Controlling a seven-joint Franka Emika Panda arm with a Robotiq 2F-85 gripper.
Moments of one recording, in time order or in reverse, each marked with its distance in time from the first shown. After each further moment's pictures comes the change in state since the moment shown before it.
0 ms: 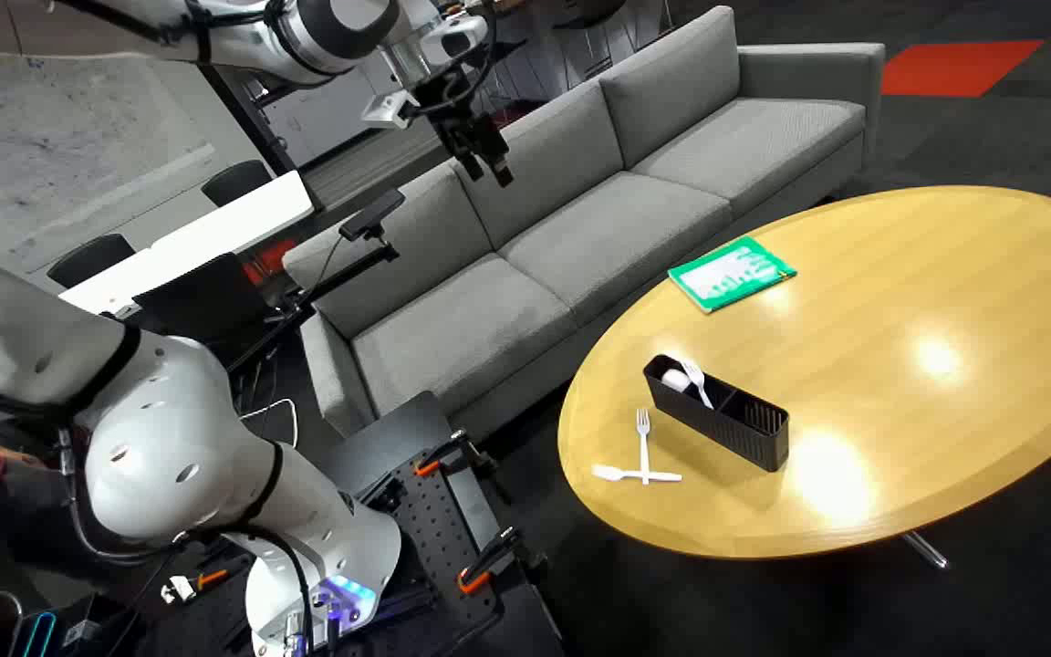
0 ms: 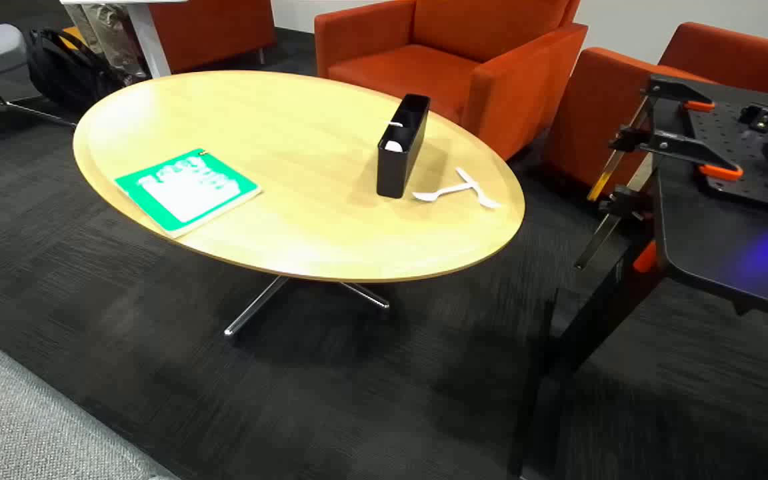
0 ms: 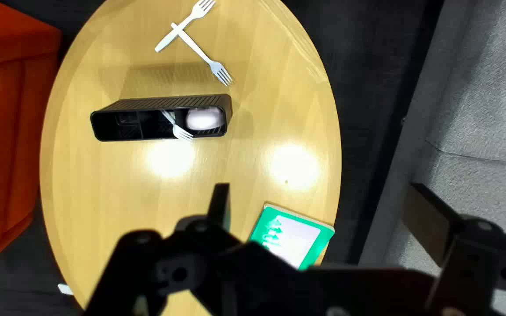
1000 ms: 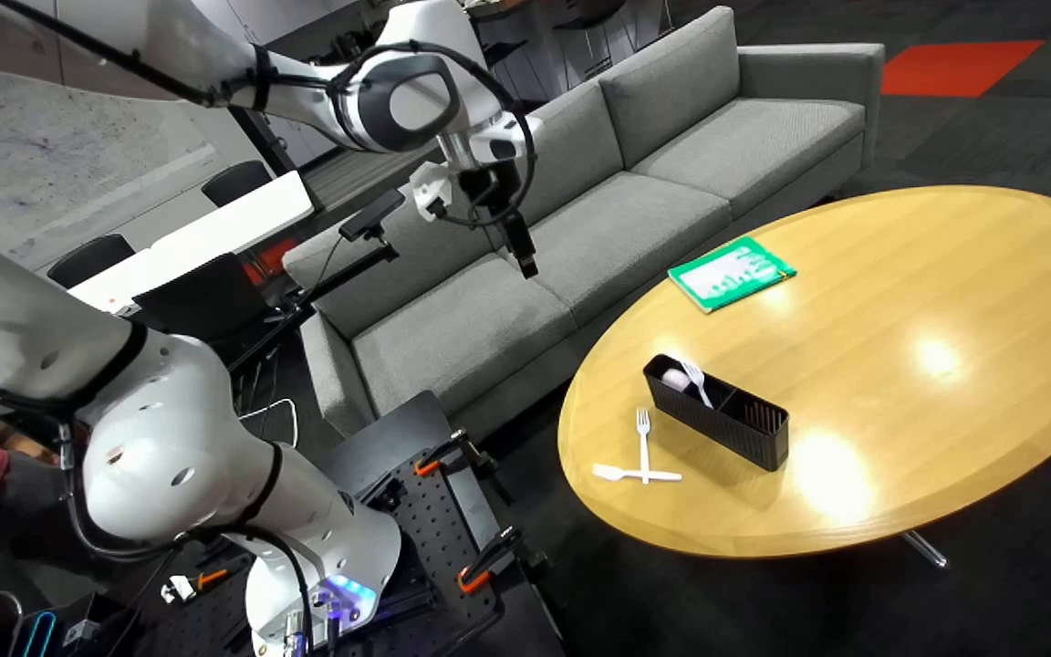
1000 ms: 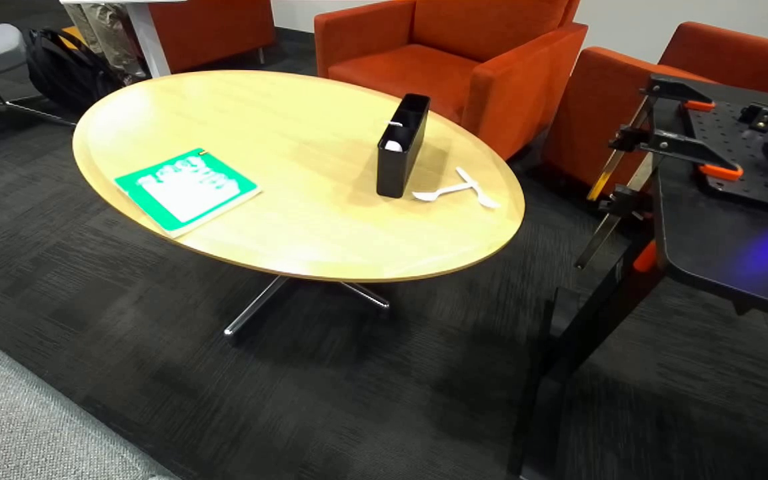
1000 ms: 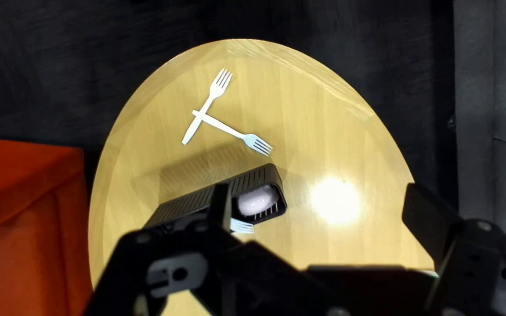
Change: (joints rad) arm -0.031 0.048 -0.119 -0.204 0.051 0.131 0.143
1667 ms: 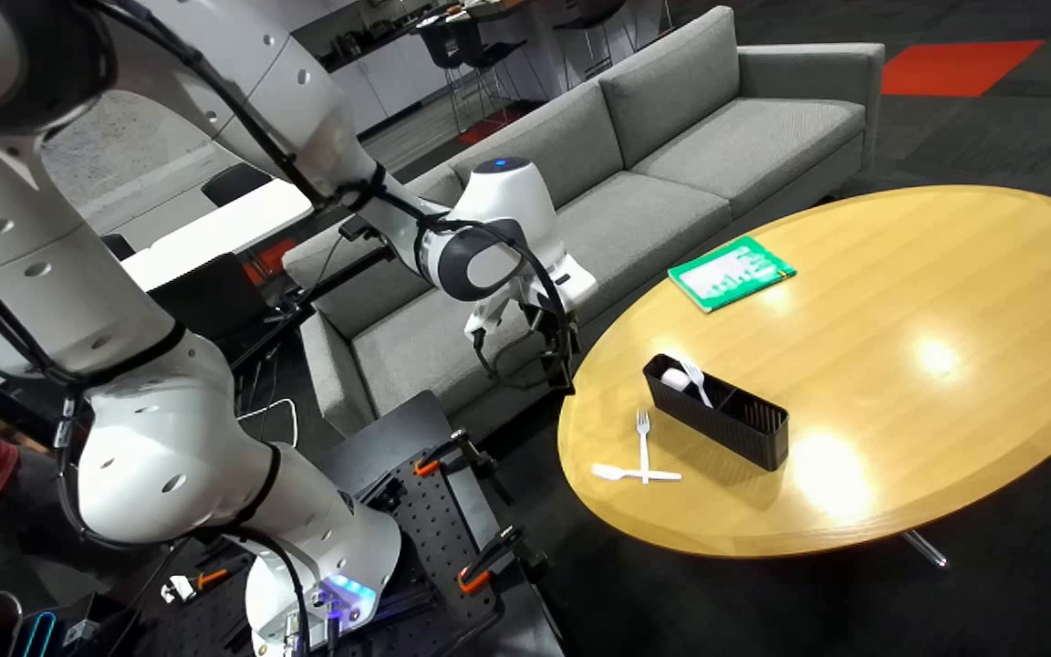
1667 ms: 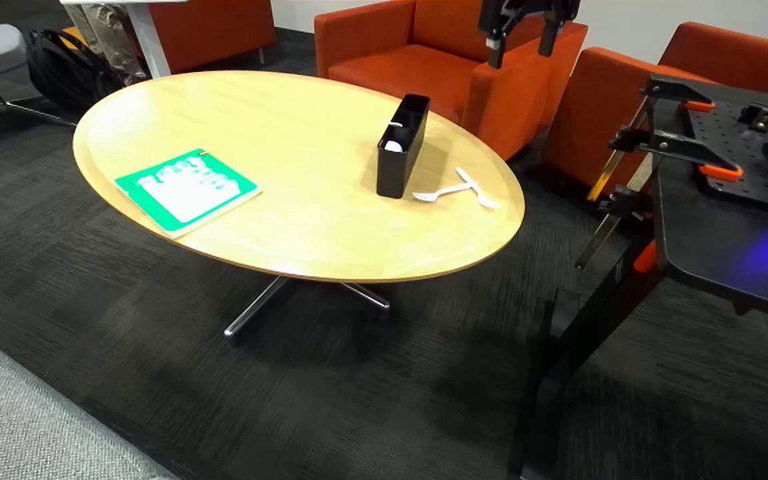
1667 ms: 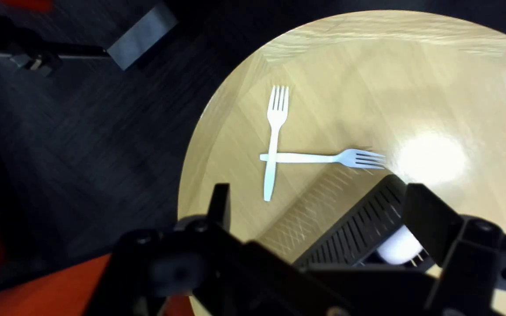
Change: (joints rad) arm -0.058 0.329 -0.129 -0.174 -0.112 0.469 0.389
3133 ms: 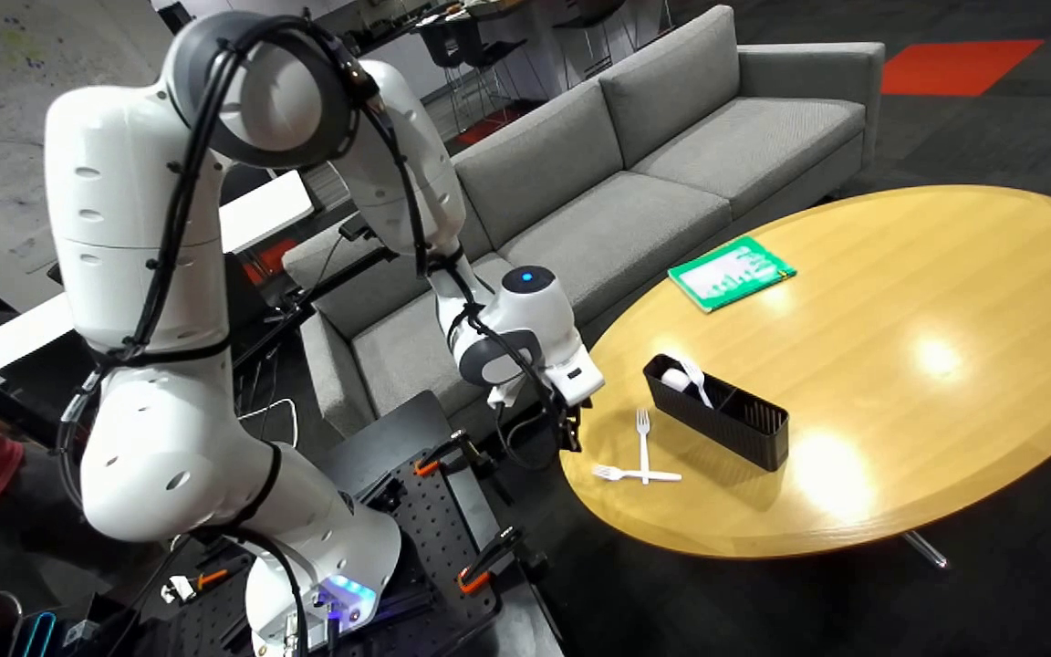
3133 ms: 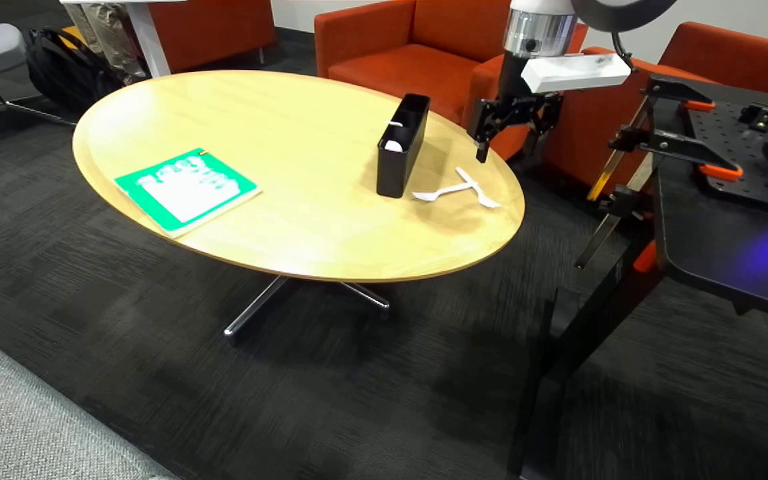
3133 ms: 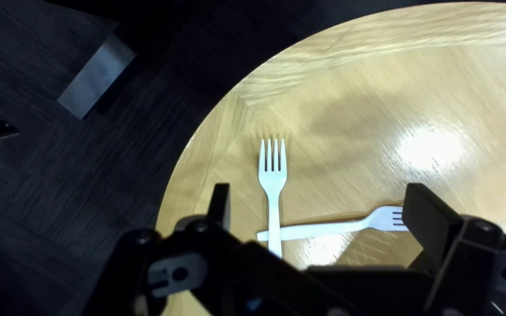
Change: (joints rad) arm 0.025 0.463 0.029 0.057 0.323 0.439 -0.131
